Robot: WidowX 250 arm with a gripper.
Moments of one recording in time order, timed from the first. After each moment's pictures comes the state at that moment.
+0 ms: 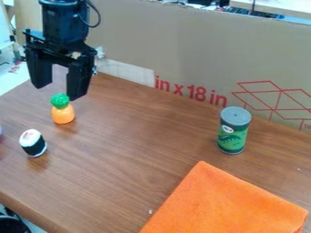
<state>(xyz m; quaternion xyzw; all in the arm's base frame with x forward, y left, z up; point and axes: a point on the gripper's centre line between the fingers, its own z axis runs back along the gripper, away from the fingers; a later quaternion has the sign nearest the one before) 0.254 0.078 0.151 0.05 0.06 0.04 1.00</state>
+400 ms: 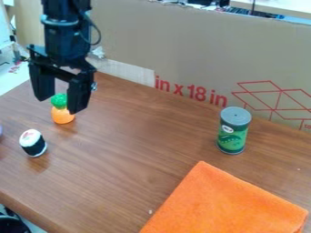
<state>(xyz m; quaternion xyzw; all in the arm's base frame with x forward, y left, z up) 0.252 0.083 0.129 0.06 0.05 0.01 1.00</state>
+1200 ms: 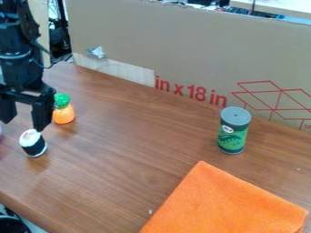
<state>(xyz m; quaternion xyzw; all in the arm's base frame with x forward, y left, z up) 0.232 0.144 0.089 0.06 0.01 0.13 0.99</state>
